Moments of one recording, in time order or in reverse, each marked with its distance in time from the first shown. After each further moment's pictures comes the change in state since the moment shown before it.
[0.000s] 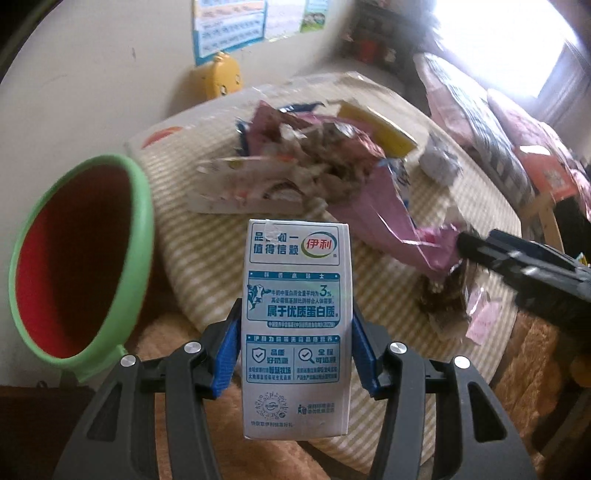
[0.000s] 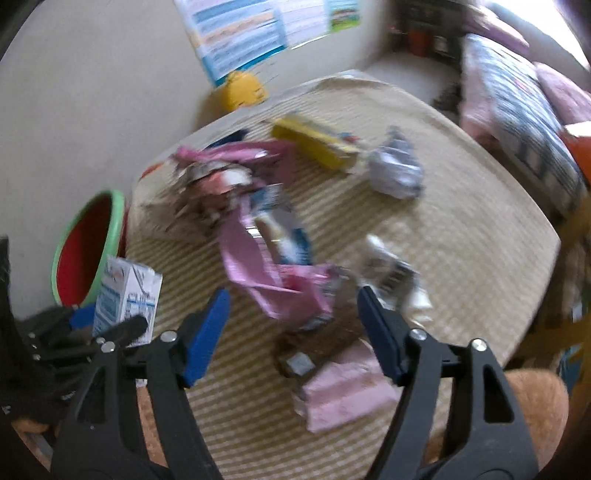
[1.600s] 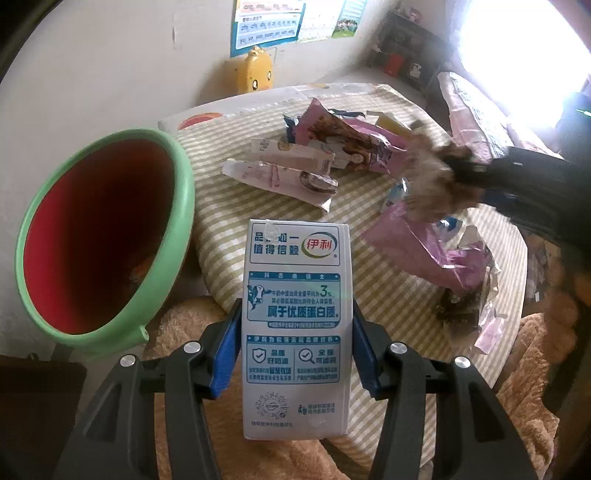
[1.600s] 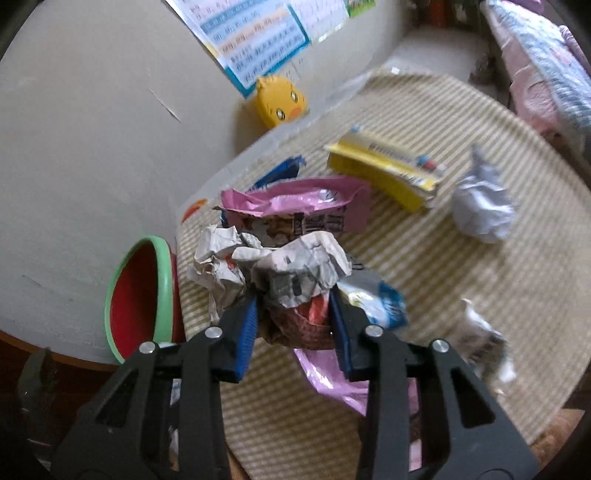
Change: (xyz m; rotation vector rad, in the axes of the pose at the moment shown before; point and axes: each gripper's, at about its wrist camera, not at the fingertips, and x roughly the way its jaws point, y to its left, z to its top) left arm 0.000 0.027 -0.009 -0.100 0.000 0.006; right arm 0.009 -0.004 0.053 0.181 -0.023 0.244
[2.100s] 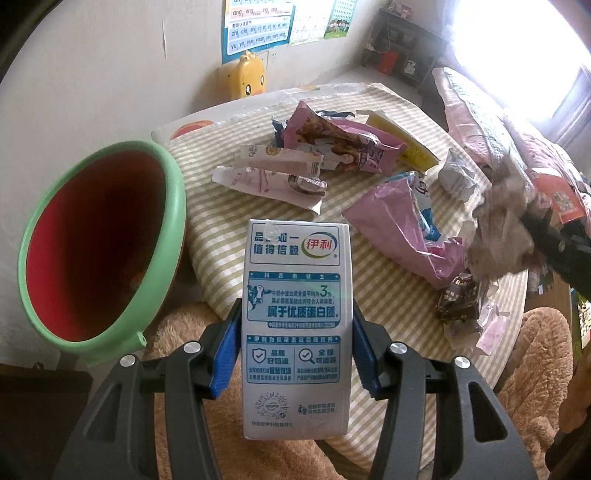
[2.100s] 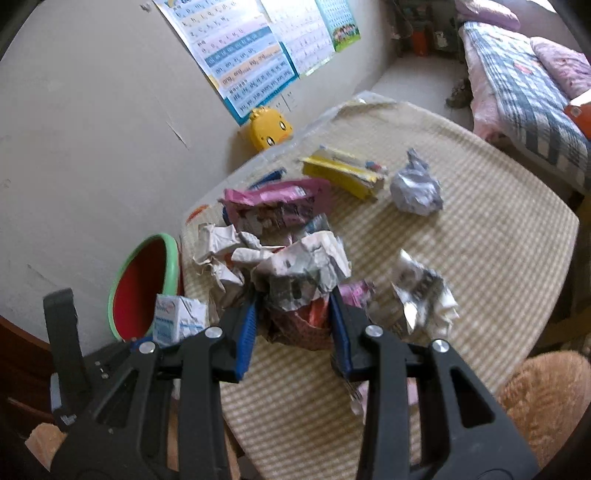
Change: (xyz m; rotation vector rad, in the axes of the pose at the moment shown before) left arm -0.002 -0.010 0.000 0.034 -0.012 0.015; right arm -0.060 -0.016 -0.053 0.015 -0.070 -0.054
